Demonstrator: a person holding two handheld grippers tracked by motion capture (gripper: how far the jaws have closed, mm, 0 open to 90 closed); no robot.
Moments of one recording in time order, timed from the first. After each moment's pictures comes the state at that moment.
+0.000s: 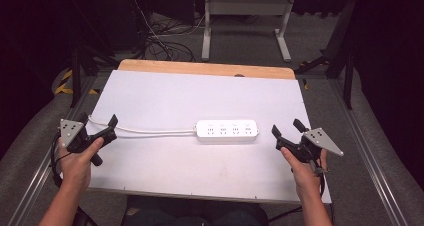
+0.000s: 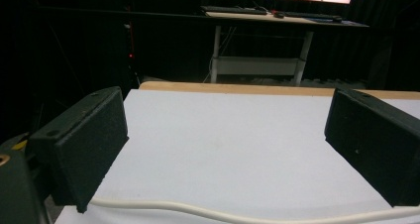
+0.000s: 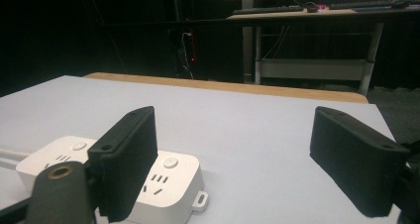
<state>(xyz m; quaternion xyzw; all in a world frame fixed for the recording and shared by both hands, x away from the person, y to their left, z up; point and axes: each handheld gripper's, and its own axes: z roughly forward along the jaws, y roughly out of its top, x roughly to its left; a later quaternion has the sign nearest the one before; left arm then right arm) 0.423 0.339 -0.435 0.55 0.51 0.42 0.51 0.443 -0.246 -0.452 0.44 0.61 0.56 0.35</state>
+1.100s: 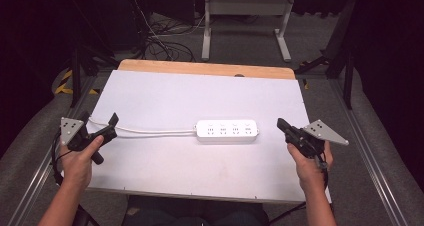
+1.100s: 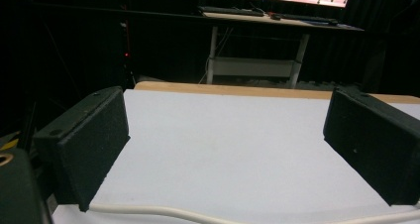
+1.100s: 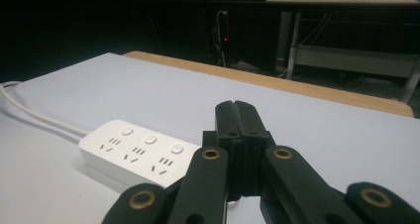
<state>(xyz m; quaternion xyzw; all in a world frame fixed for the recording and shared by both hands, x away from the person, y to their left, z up) 0.427 0.340 -0.435 0.54 0.52 0.41 0.52 0.441 -0.240 -0.412 0.40 0.68 0.54 0.30</state>
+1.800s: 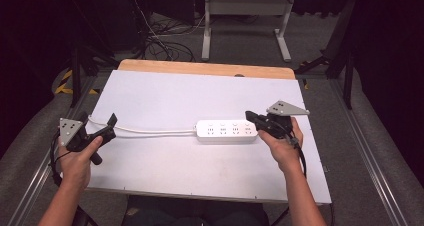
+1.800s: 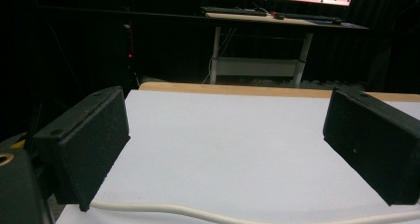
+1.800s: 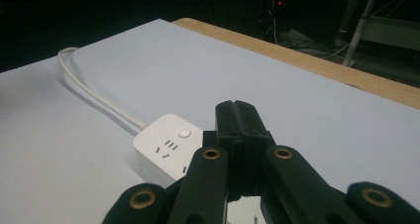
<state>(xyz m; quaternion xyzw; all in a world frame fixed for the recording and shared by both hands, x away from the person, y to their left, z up) 0.425 0.342 -0.435 0.54 0.52 0.42 0.51 0.484 -0.167 -0.394 0.34 0.76 0.51 0.21</state>
